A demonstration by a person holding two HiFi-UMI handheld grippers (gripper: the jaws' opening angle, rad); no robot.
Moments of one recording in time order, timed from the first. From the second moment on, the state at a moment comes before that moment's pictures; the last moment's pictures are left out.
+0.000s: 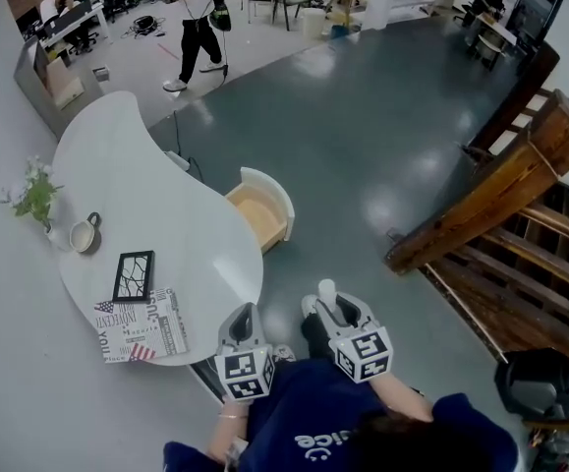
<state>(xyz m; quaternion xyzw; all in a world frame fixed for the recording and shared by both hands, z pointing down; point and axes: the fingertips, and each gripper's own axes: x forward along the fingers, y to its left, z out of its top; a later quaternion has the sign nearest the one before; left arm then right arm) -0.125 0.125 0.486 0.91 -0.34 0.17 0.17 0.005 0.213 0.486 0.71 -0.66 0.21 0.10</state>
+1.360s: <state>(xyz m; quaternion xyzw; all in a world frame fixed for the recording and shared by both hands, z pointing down) -0.012 -0.056 0.504 0.80 -0.54 0.17 0.21 0.147 -0.039 0.517 0.54 -0.79 0.25 0.14</state>
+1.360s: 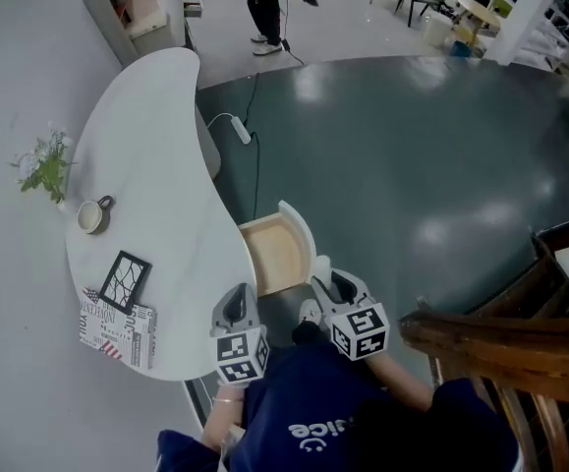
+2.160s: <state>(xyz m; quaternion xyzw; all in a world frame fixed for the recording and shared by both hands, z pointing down) -0.031 -0.088 0.501 0.76 -0.58 0.17 0.22 0.140 -0.080 0.531 0.50 -0.81 0.27 0.18</state>
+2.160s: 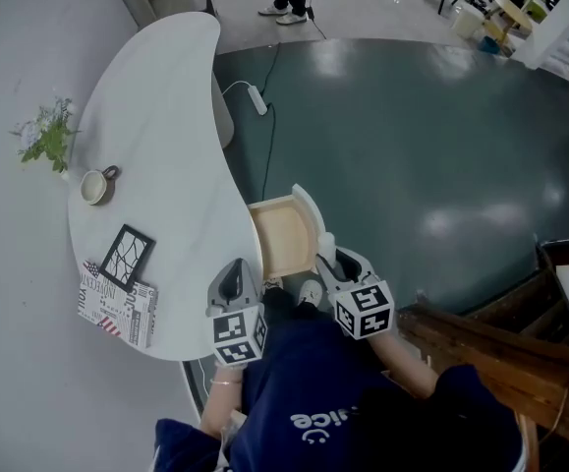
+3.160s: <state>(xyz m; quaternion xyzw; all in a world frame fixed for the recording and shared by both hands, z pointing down) -0.070 -0.085 0.516 0.73 -0.60 0.17 0.26 0.080 -0.129 0.594 0.43 -0.79 0.37 0.22</state>
